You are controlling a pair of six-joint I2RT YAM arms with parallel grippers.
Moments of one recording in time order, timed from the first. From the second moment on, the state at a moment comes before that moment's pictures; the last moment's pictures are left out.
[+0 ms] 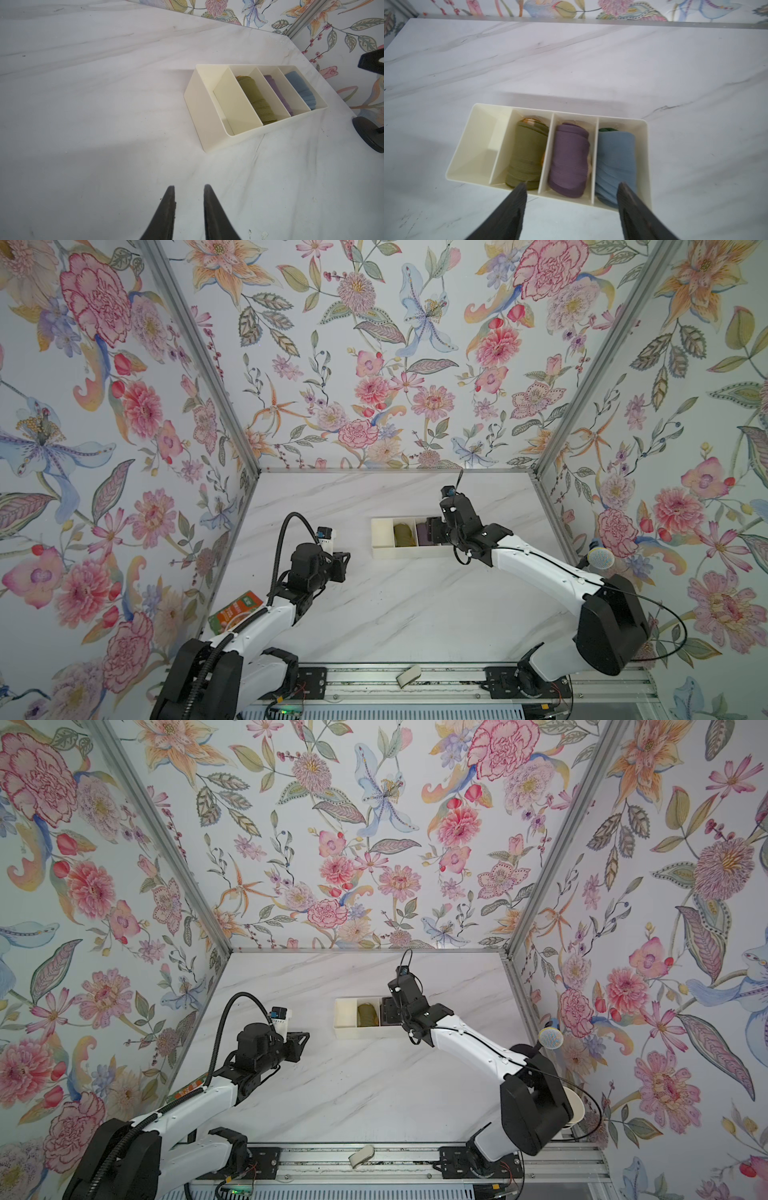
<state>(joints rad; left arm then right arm) -0.32 1.12 0.39 0.20 0.19 -0.27 0.59 1.44 1.04 -0.30 0.25 0.35</state>
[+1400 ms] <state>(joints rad) -0.07 1.32 0.16 0.98 -0.37 0.03 0.02 1.00 0.38 0.13 0.21 0.22</state>
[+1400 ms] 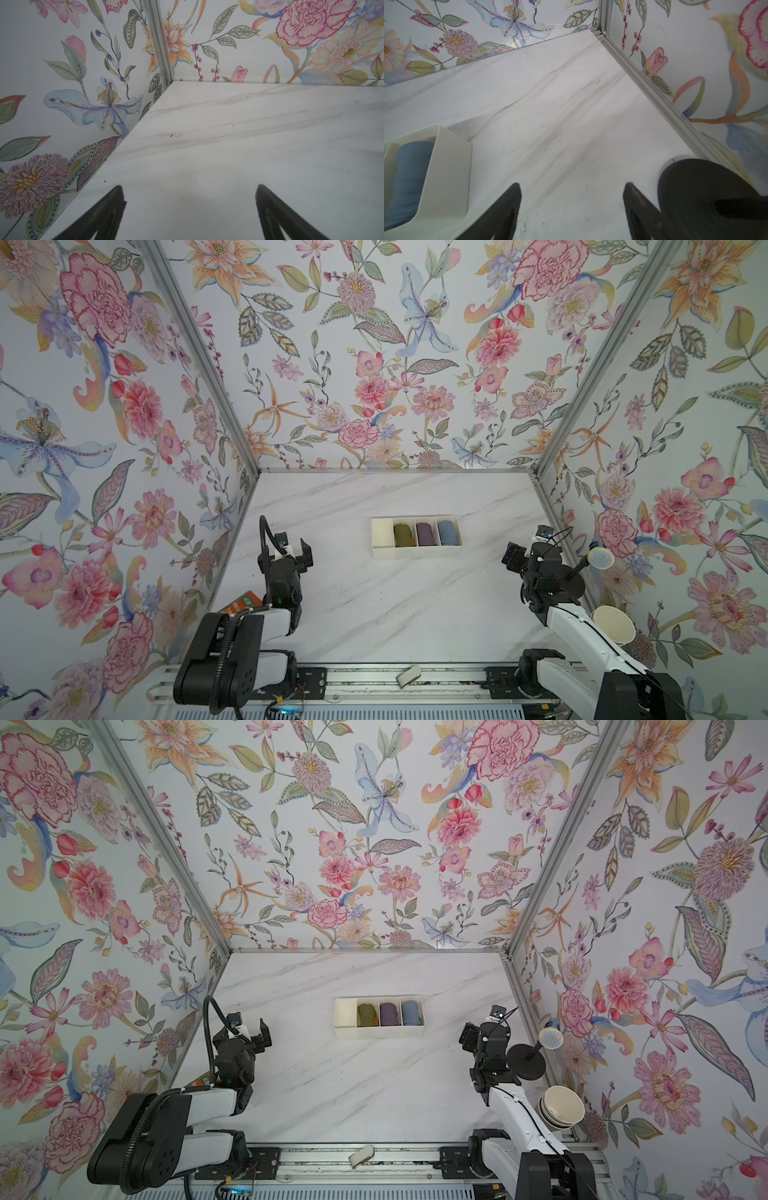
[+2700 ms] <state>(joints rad) -0.02 1.56 0.13 1.38 -0.16 0.14 -0.06 1.38 0.33 0.73 0.12 0.14</state>
